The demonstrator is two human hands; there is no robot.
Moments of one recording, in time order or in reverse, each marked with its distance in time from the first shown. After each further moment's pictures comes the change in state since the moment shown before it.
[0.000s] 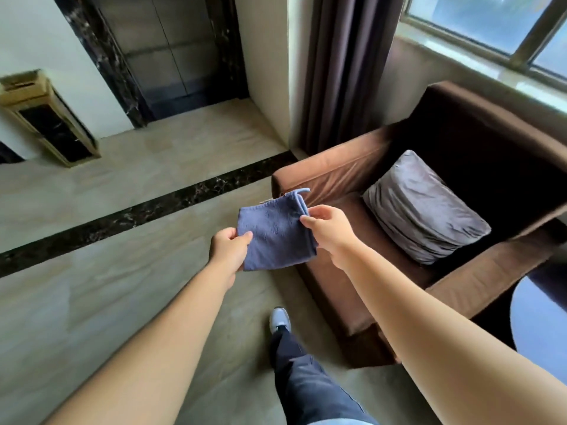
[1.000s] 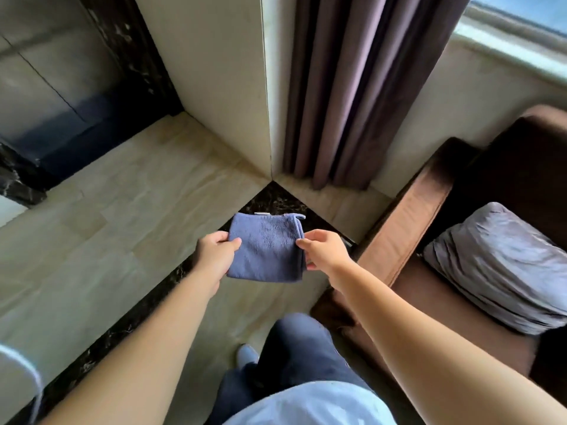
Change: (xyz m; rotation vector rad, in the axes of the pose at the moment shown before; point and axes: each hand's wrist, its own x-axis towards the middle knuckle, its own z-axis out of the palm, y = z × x) left_hand 0.681 0.318 0.005 0.268 -0.296 -0.025; right_hand 0.604 -0.166 0.237 0.098 0.207 0.405
